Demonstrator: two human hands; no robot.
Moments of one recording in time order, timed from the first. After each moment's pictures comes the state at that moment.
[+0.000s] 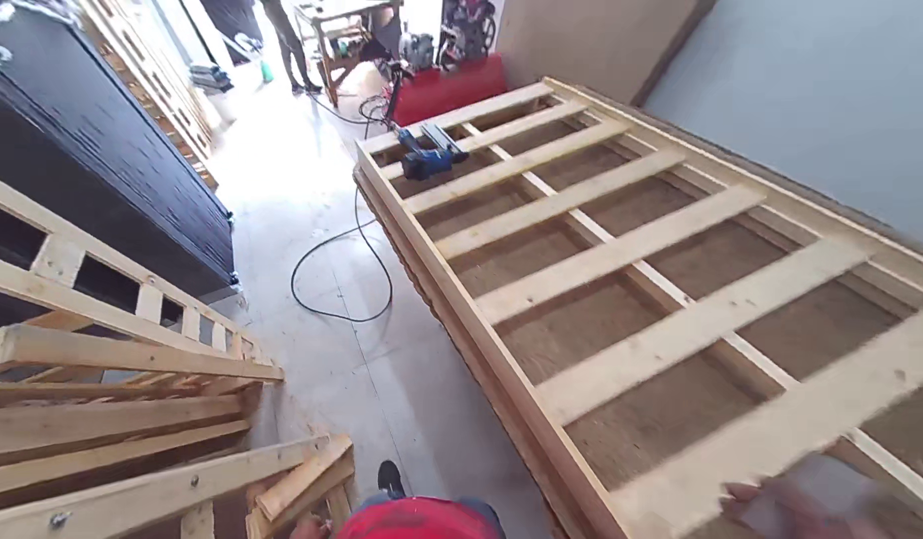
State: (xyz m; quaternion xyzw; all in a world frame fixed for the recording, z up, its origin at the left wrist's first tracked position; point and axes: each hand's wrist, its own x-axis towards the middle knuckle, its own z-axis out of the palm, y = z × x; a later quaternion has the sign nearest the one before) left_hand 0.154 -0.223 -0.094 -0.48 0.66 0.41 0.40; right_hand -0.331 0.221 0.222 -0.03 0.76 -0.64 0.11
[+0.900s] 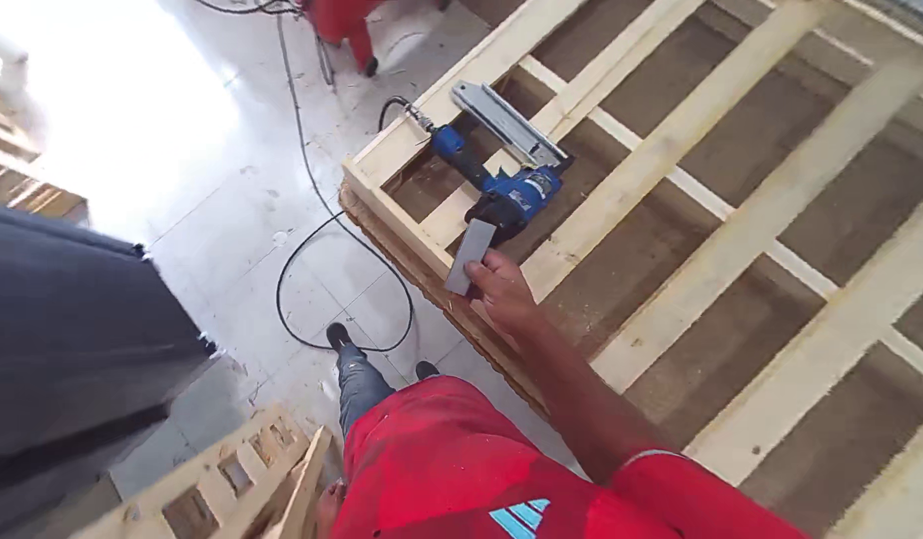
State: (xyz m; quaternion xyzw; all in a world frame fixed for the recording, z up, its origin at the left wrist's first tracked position) left_hand -0.155 -0.815 -0.039 -0.65 0.53 0.46 0.29; right_hand -0.678 -0.678 0.164 -0.11 0.65 -0.69 0.30
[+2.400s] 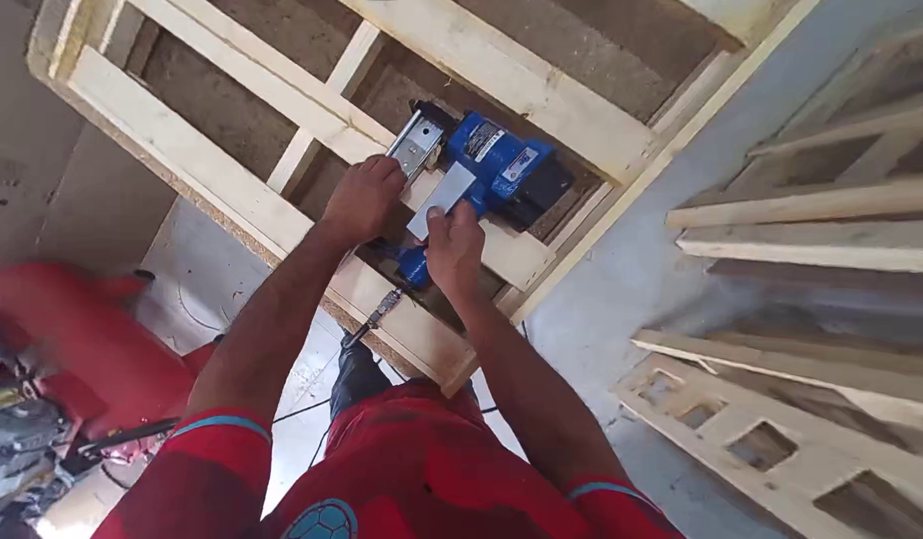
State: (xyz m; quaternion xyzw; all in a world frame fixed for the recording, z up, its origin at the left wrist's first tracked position) left_hand -1.145 -0.844 0.092 -0.82 -0.56 0.02 -0.15; right_hand -0.952 -0.898 0.086 0.61 0.53 -0.49 -0.31
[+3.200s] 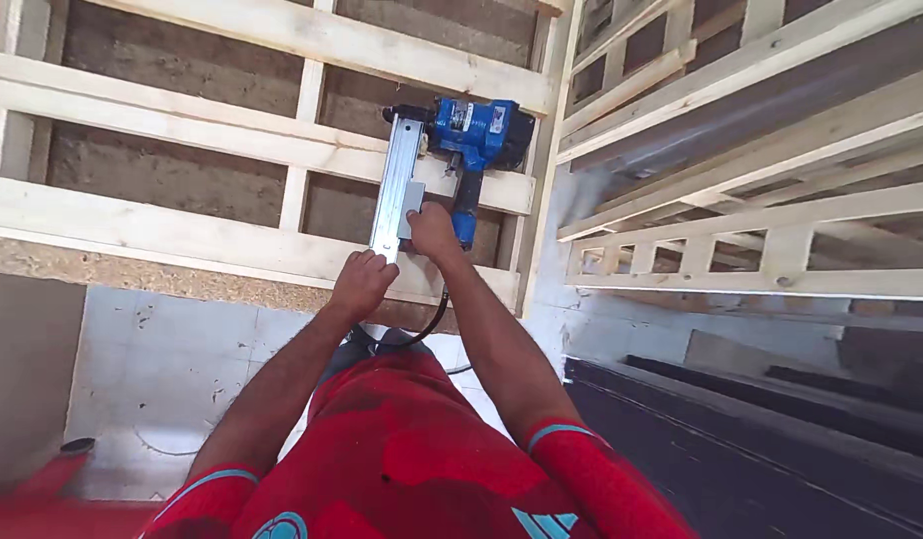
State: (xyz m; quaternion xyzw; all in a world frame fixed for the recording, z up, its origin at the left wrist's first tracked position) left_hand -1.275 -0.962 0.061 -0.92 -0.33 -0.09 -0.21; right_hand -1.084 -0.909 0.092 0.81 0.40 -0.41 -0.10
